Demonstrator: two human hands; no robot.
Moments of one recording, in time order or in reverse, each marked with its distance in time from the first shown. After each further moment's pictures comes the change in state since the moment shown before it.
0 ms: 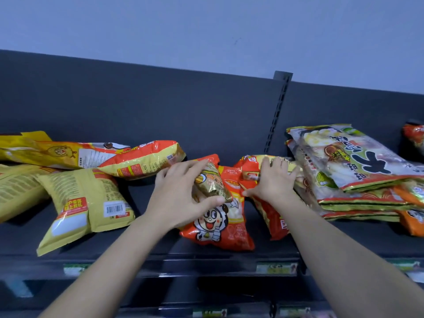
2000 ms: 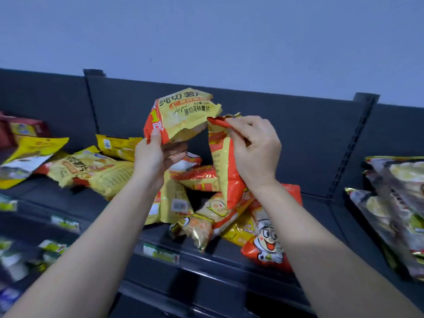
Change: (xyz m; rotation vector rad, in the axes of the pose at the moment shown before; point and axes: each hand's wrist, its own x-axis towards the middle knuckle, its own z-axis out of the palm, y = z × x) left_hand -0.012 -0.091 -0.116 -1.256 0.786 -0.631; right_hand -0.061 -0.173 -0.107 1.172 0.921 -0.710
